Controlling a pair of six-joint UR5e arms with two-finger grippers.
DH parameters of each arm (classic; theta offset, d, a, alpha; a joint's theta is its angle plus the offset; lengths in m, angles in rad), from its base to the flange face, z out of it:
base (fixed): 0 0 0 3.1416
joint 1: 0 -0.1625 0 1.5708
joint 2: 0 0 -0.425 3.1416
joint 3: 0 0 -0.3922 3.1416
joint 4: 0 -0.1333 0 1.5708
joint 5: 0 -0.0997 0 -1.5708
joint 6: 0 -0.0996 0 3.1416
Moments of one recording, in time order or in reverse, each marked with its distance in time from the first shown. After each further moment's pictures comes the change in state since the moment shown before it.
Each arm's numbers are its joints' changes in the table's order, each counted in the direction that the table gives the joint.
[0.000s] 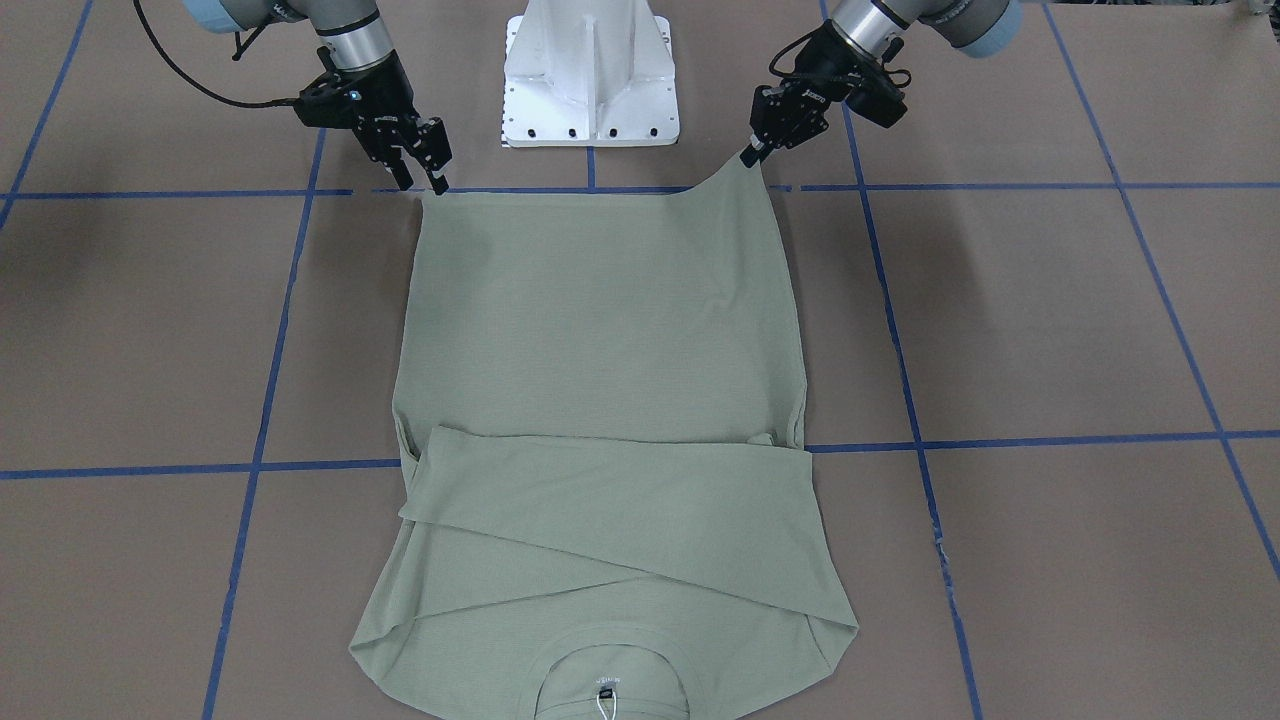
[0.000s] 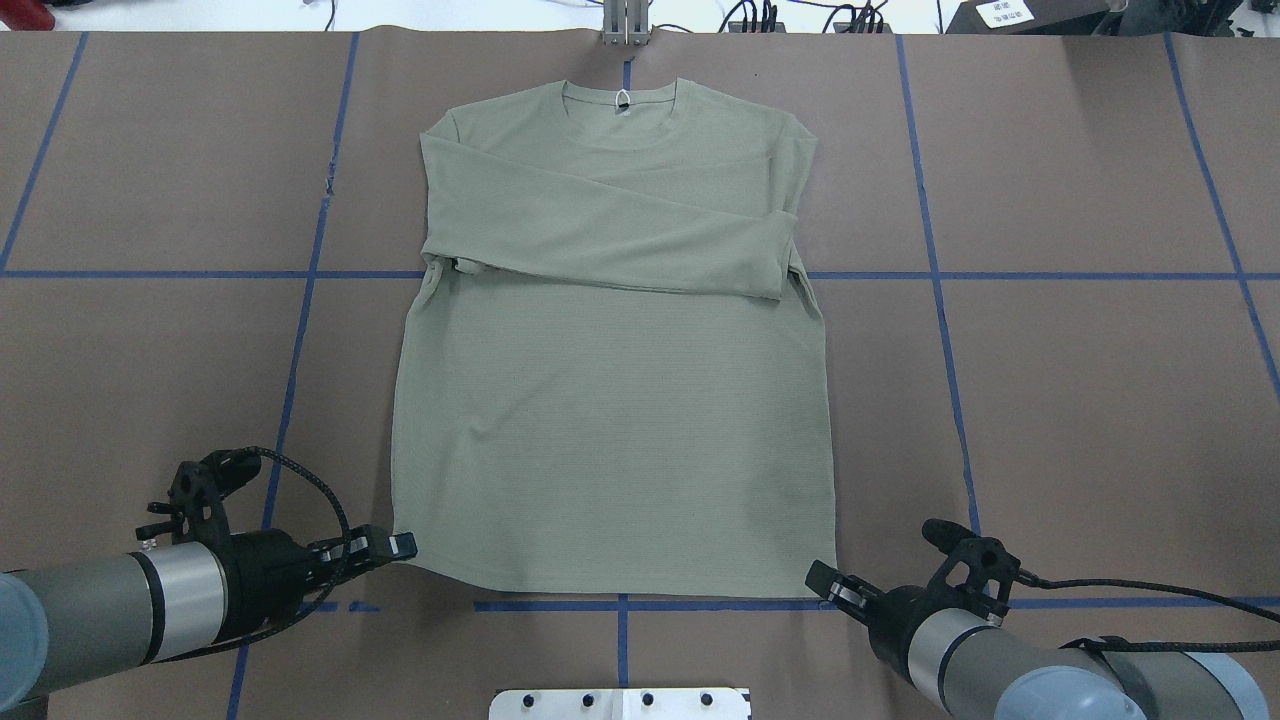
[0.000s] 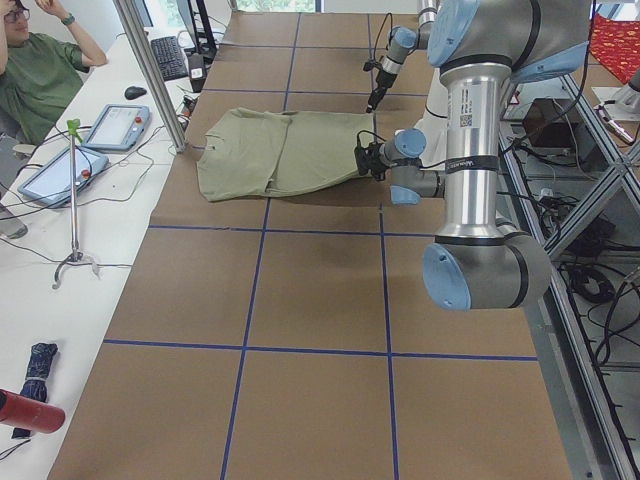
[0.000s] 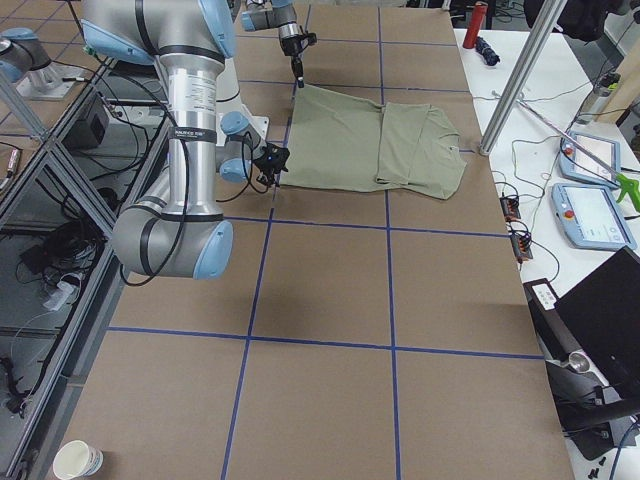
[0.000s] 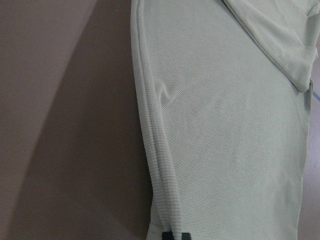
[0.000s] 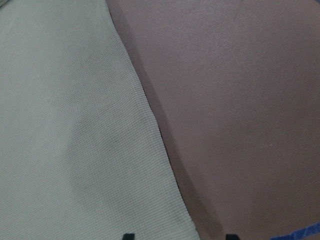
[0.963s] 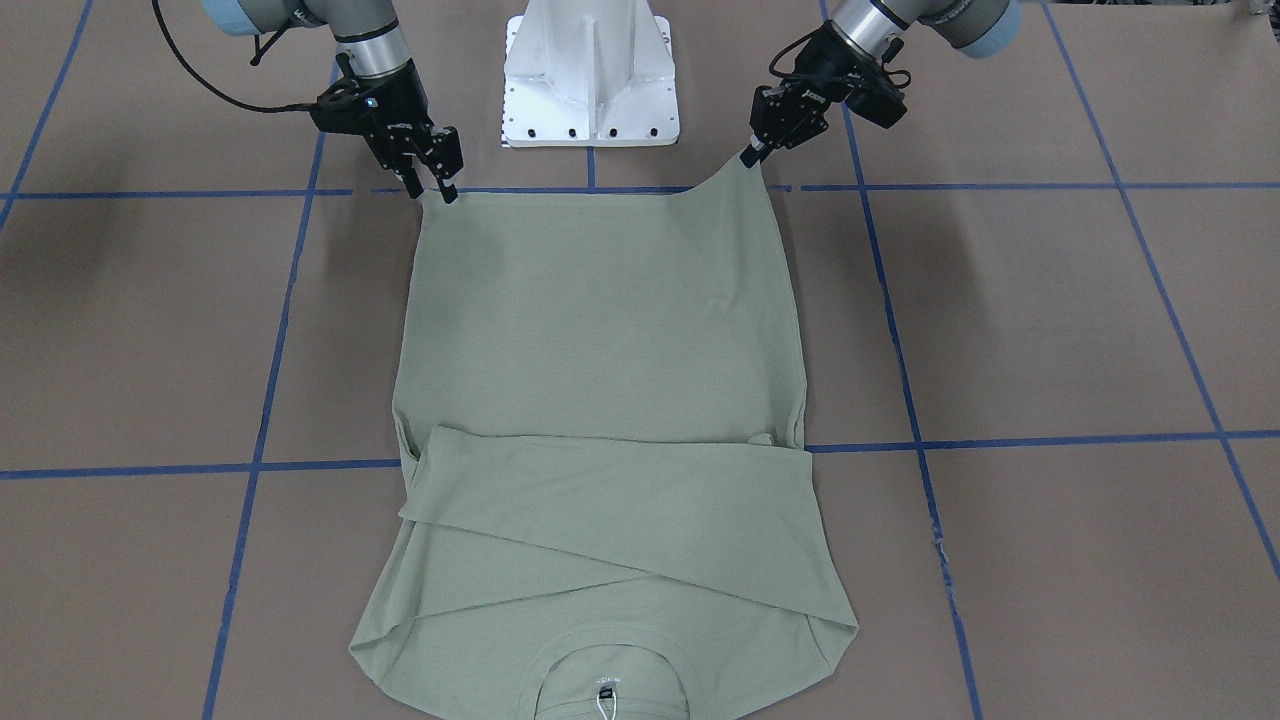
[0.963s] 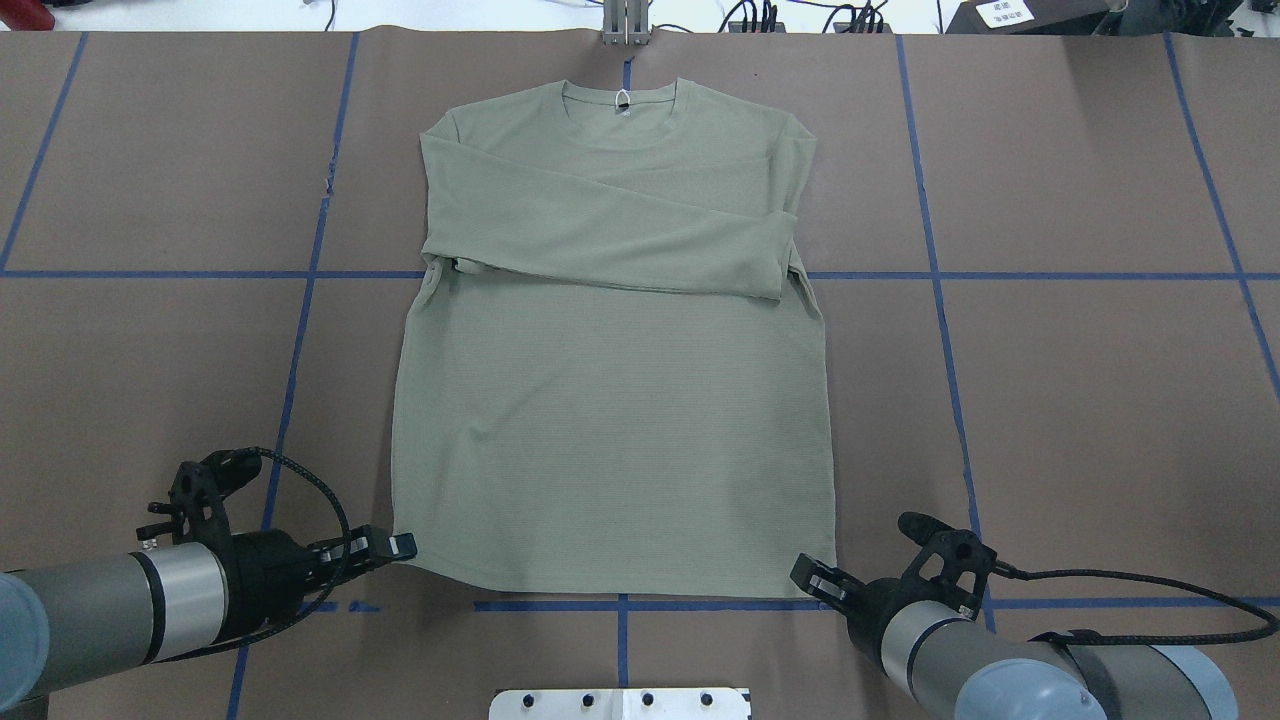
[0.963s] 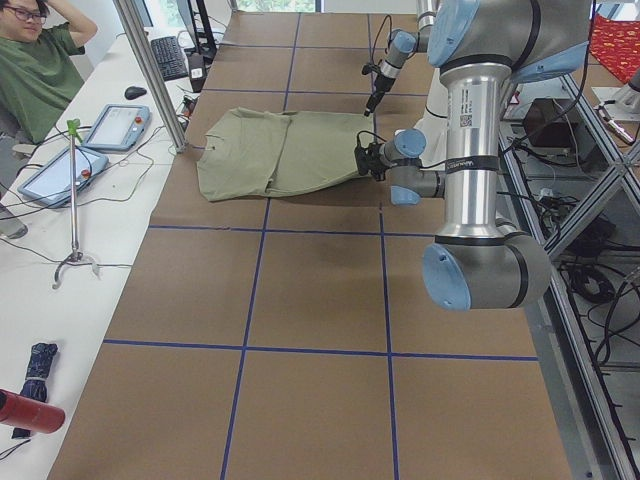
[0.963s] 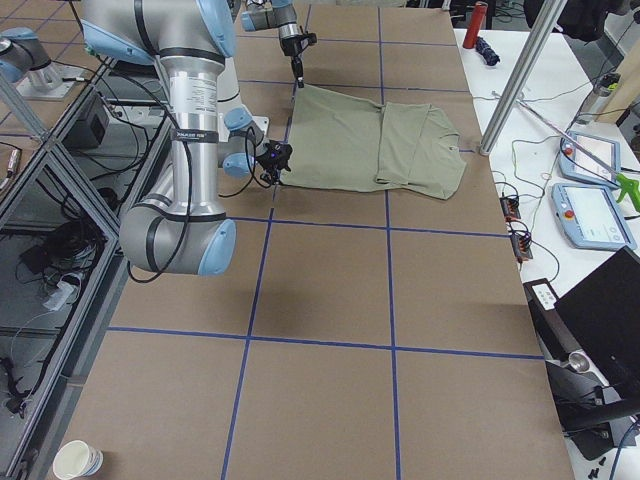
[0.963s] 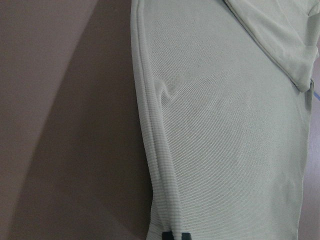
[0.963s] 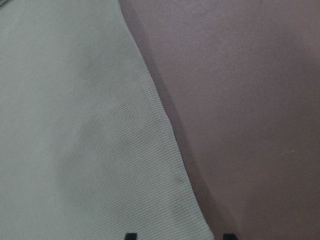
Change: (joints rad) left arm 0.000 0.000 0.002 0.000 0.002 0.000; right arm -0.013 -0.054 -0.010 0.086 0.003 0.020
